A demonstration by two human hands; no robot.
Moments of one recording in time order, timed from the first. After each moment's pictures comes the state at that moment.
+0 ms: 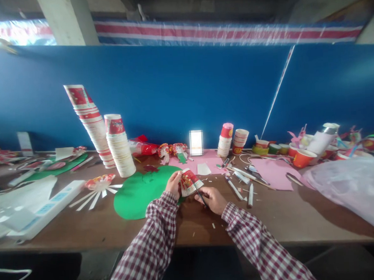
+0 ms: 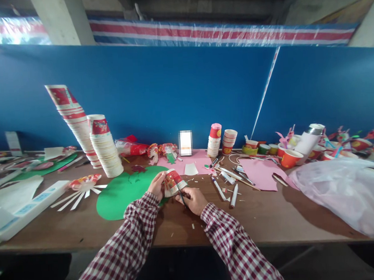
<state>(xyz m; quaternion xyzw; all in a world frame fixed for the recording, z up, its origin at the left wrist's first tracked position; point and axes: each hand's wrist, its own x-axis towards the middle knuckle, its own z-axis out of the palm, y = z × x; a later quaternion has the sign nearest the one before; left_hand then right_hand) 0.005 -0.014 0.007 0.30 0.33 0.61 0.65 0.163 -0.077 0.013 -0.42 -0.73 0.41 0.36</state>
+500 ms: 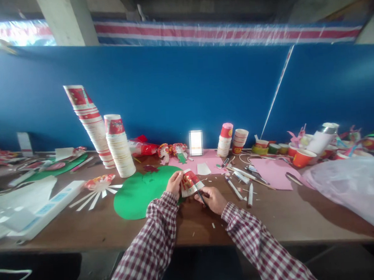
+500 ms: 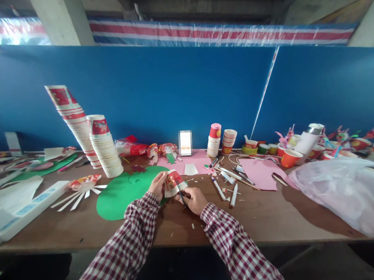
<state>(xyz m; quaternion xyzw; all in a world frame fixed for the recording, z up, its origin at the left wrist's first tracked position) 0.007 -0.013 0.006 0.33 0.33 0.61 0.64 0.162 -0.076 0.010 -0.43 -0.69 0.43 0.38</state>
